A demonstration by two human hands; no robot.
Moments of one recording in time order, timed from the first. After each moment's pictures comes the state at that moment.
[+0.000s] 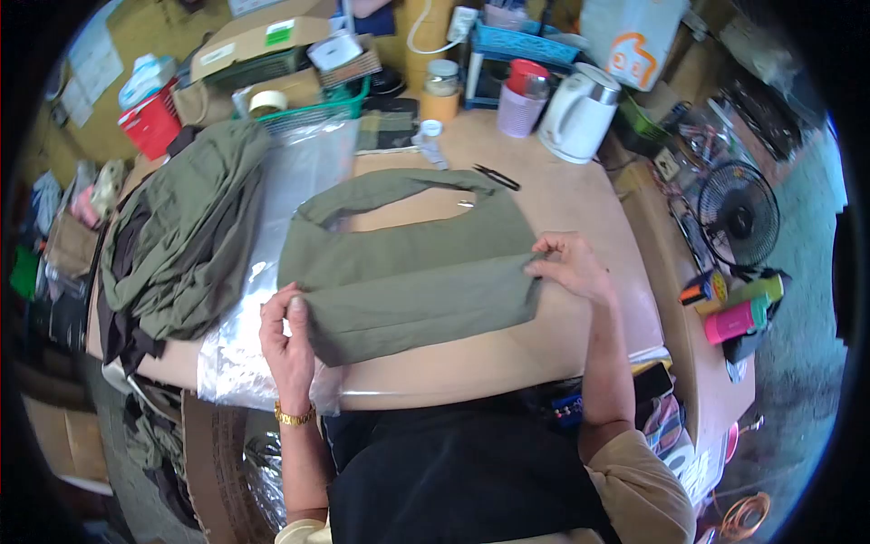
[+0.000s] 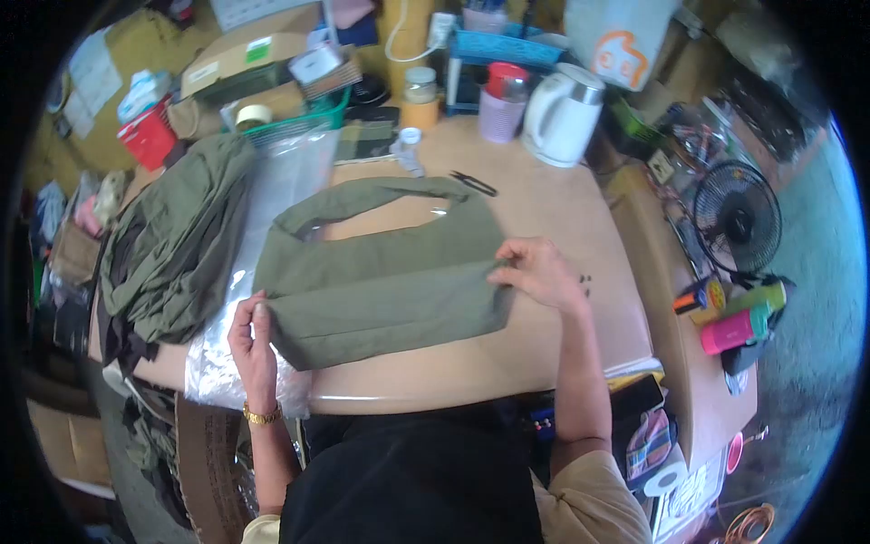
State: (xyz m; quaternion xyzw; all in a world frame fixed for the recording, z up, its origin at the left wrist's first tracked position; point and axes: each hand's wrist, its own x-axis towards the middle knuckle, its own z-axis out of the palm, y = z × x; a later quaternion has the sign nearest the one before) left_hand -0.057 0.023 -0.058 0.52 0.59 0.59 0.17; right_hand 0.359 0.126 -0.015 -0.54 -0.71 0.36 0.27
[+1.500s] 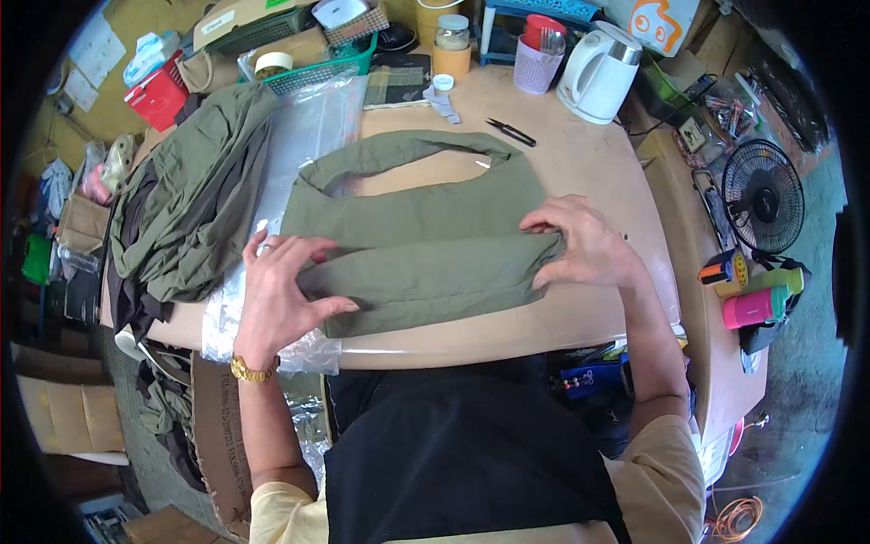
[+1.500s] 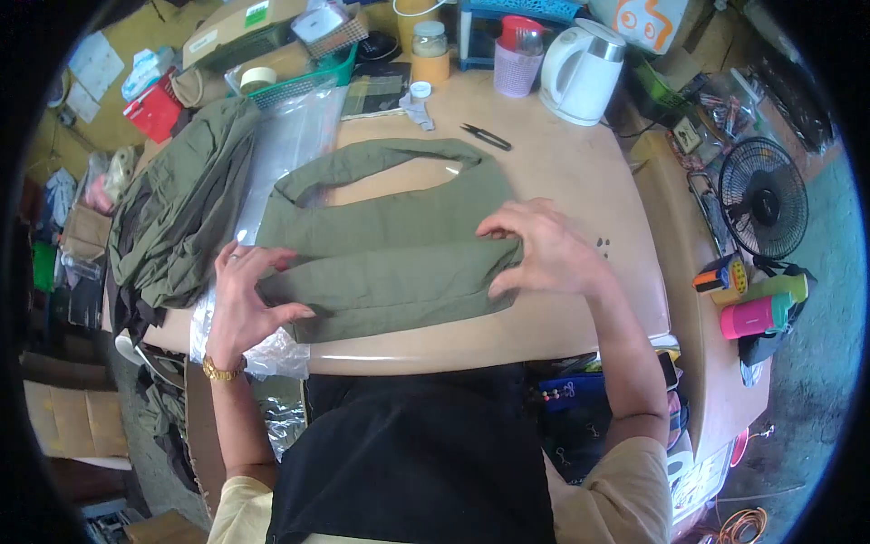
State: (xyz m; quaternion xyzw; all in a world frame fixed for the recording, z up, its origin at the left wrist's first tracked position) left_hand -0.044 0.020 0.030 0.78 0.56 0.28 0.02; right_hand 0.340 0.100 0.025 -0.37 -0.88 0.22 0.23
